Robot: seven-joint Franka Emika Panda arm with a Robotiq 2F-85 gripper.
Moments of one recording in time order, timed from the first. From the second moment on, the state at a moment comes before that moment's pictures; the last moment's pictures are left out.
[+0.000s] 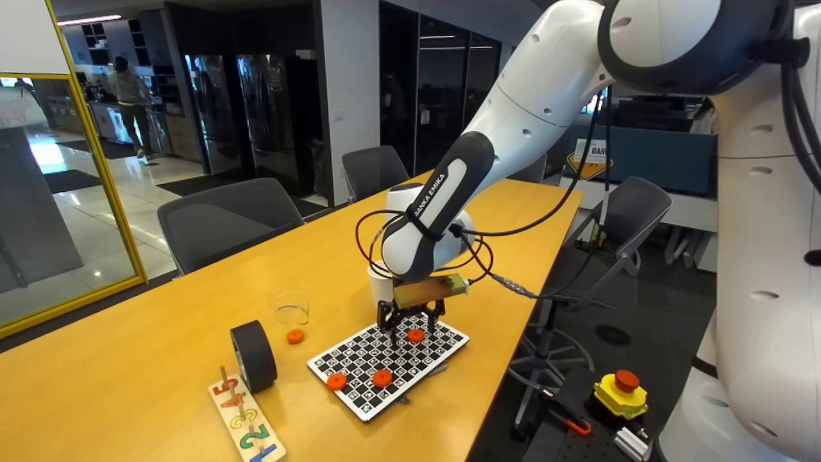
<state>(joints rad) 0.03 0.31 -0.03 -2.33 -0.02 2.56 0.46</state>
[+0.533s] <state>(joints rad) 0.03 0.32 -0.04 -2.31 0.03 2.55 0.43</state>
